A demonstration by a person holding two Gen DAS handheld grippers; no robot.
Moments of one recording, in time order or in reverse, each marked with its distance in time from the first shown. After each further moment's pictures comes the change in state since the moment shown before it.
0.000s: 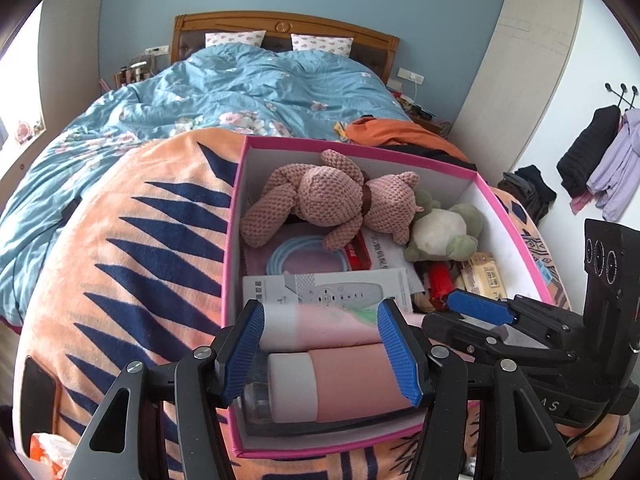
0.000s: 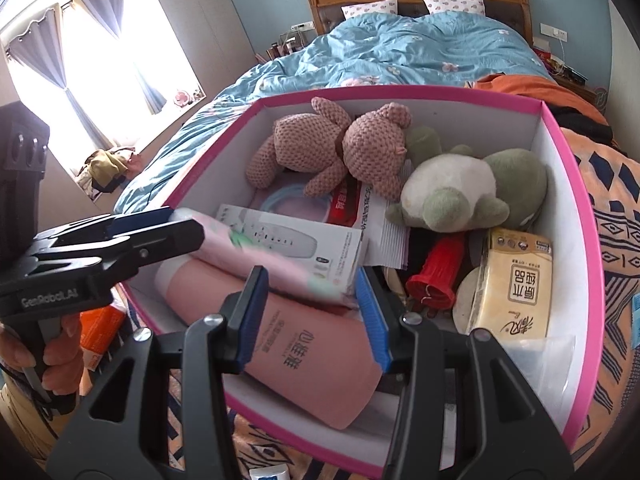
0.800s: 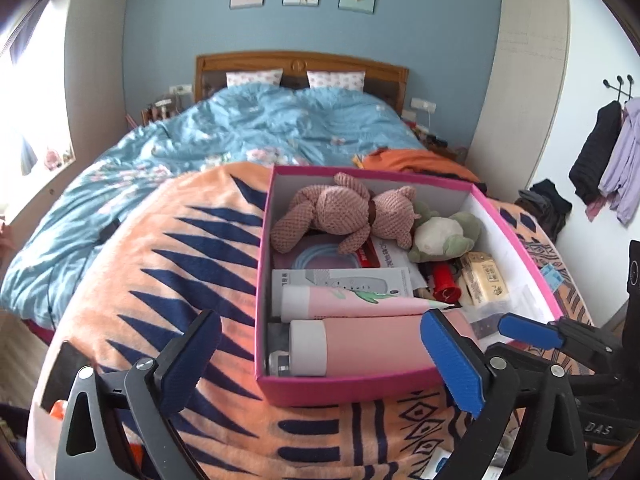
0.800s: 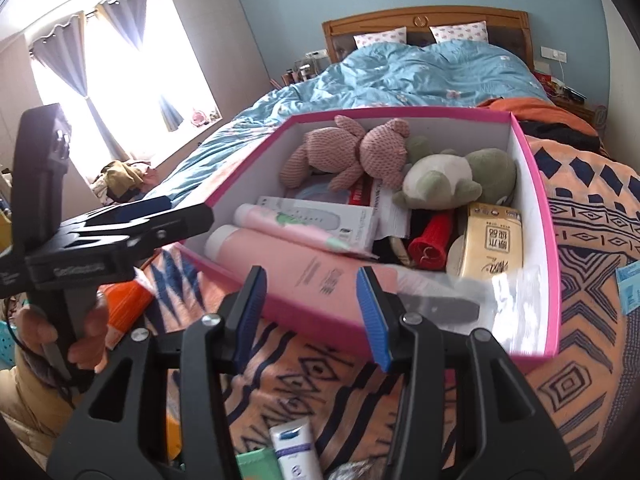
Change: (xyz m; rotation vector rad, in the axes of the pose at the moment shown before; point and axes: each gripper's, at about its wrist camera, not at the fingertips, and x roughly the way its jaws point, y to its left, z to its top) left arm -0.053 -0.013 -0.038 0.035 -0.158 0.102; right arm -0.065 0.022 -0.048 -0.040 -0.124 0.044
